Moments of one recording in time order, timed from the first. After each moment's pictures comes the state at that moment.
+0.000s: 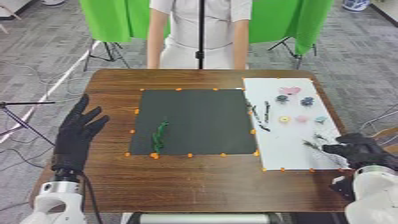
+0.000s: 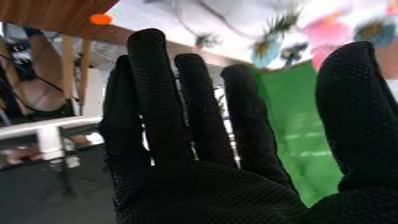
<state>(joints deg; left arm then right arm) 125.0 -58.9 -93.9 -118.5 46.9 12.9 20.4 -124.6 -42.6 95.3 -126.3 -119.2 2.3 53.4</state>
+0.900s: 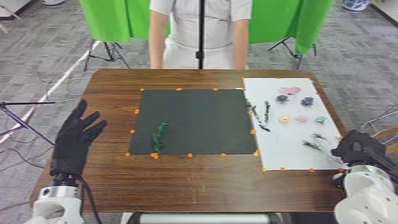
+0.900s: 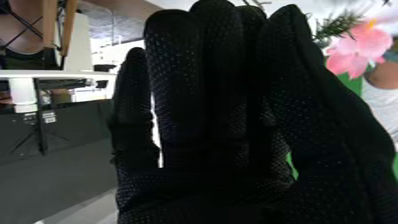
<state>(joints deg) 126.8 -57.6 -93.6 -118.3 44.7 14.4 21.9 -118.8 -36.2 84.5 -118.0 -129.8 11.7 55.9</state>
